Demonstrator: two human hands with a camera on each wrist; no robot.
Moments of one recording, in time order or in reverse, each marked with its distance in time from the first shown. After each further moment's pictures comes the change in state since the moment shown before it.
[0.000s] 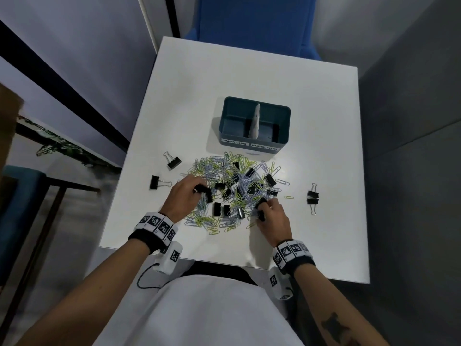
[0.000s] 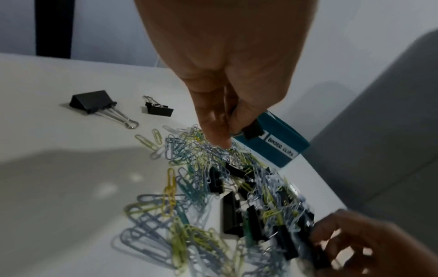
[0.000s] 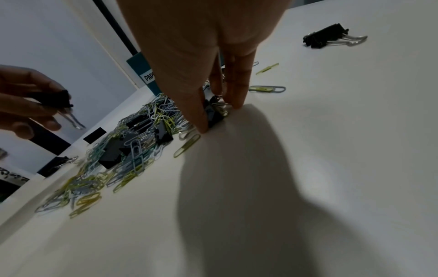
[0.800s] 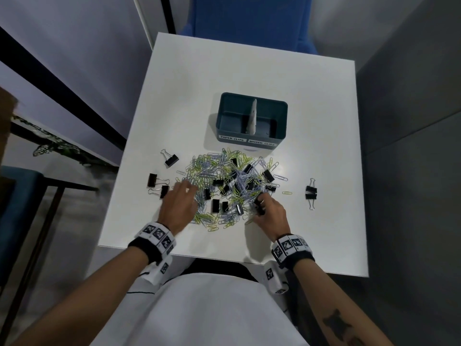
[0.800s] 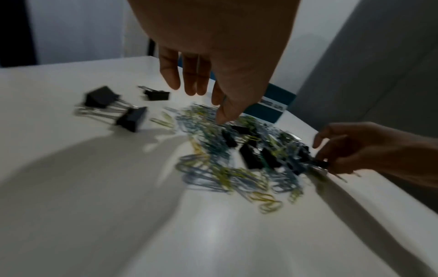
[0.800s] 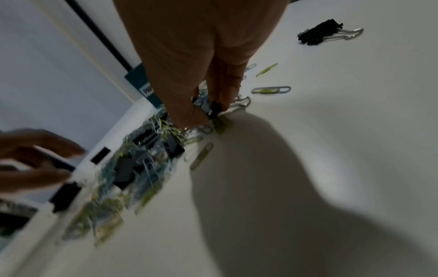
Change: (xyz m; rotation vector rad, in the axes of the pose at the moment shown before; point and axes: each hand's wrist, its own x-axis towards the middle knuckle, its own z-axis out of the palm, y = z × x) left_hand -0.028 -0.001 0.014 0.548 -0.041 0.009; right_hand 0.003 -0.006 -0.008 0.269 -0.016 0.028
